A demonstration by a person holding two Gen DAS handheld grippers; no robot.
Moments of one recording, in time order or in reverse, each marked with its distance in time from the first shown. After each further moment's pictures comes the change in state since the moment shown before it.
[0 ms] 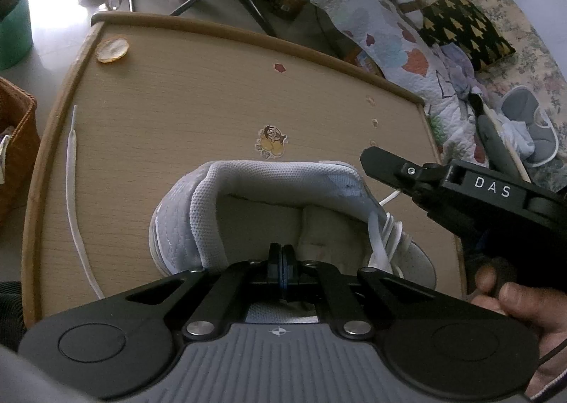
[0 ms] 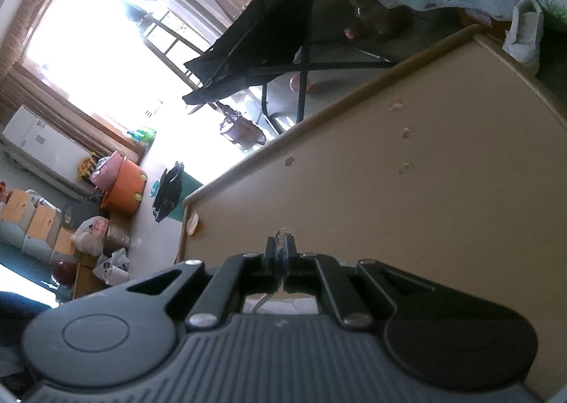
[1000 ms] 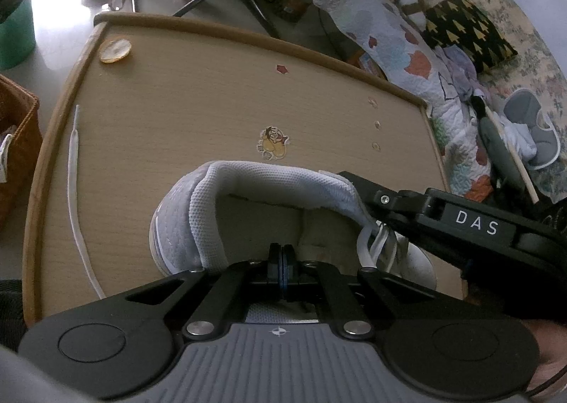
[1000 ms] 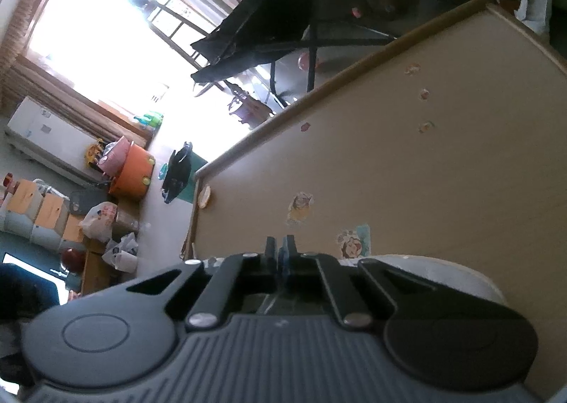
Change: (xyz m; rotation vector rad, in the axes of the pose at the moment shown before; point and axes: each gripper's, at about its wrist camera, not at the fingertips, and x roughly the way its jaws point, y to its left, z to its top) left arm -0.002 -0.004 -0.001 -0.011 -0.005 0.010; right arm 0.014 0.012 -0.008 0.004 0.068 0.027
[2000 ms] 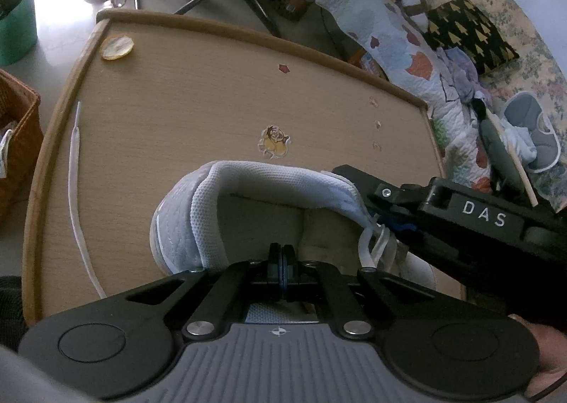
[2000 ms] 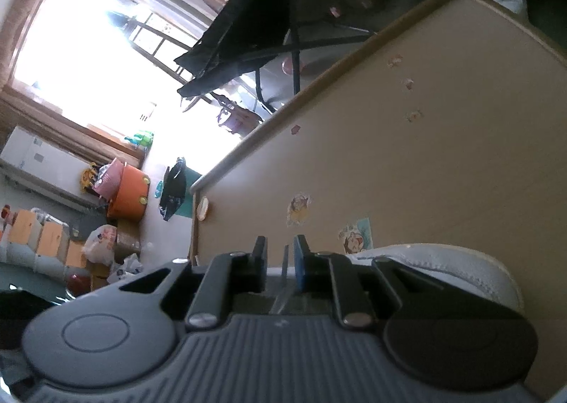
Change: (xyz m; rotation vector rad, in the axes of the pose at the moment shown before) left arm 0.002 -0.007 -0.001 -0.013 0.001 0.003; right arm 0.000 0.000 -0.003 0.100 -0.024 -0.016
